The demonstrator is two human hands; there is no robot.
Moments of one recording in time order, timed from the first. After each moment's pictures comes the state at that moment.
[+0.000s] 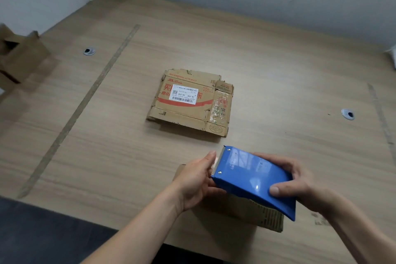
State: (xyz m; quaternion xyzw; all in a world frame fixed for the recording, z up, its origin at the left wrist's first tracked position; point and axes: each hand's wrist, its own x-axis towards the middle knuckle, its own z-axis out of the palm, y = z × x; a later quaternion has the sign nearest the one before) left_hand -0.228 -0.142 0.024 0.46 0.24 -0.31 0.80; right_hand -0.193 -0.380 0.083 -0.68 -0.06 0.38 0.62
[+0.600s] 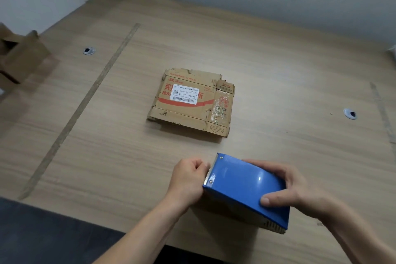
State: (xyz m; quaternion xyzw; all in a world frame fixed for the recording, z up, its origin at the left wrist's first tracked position) left_hand -0.235 -0.133 0.026 0.76 0.23 -0.16 0.59; right_hand -0.198 -0.369 0.084 -0.72 -0.07 0.41 0.55
